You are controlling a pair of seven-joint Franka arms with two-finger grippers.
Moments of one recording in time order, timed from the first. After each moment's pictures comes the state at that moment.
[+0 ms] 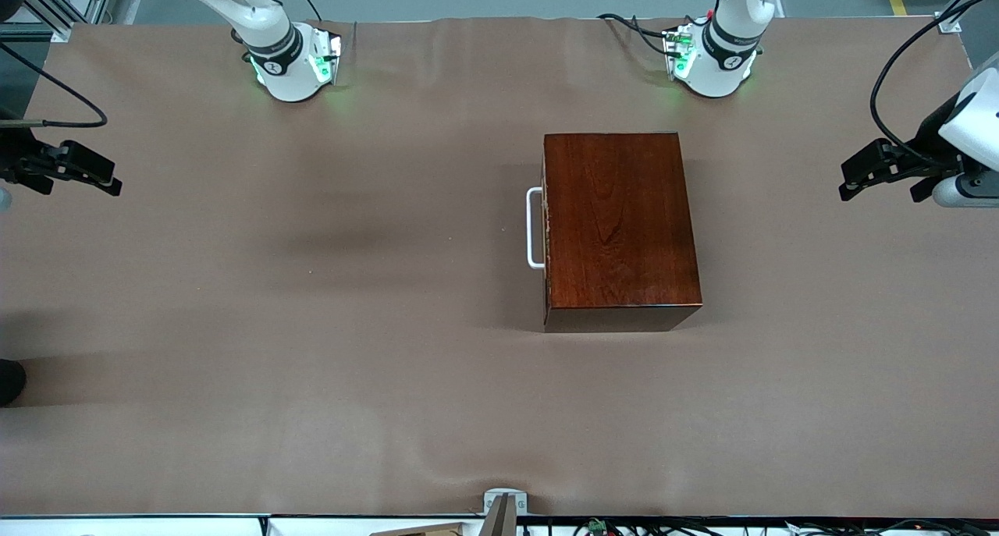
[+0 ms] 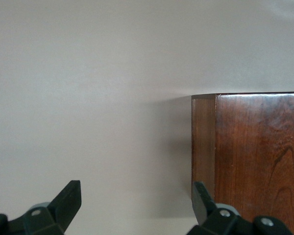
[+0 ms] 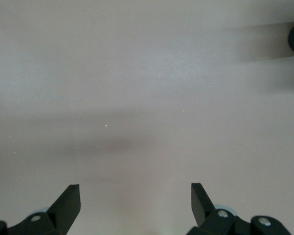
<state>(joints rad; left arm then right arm) -0.04 -0.01 -0.03 -1.59 -0.02 1.64 -0.04 0.01 0.01 -0.06 -1.56 0.00 1.53 -0.01</state>
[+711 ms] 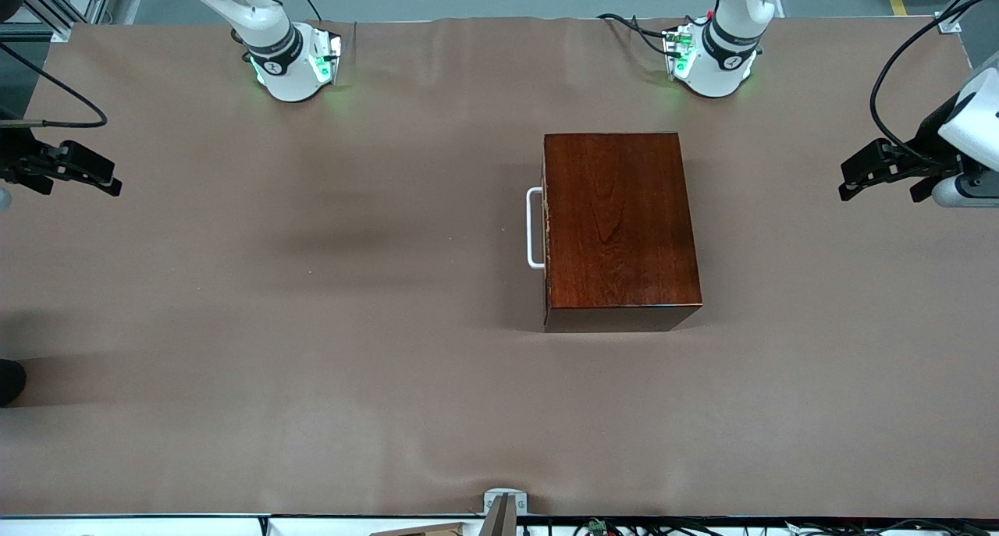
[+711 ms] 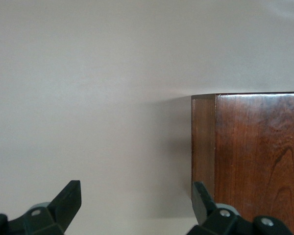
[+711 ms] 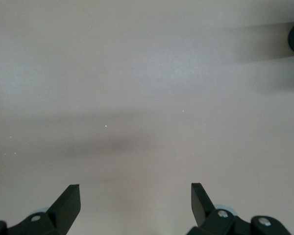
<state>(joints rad) -0.04 -0.01 -0.03 -1.59 -0.02 1.64 -0.04 0.01 0.01 -0.06 -1.56 0.00 1.54 -0.01</state>
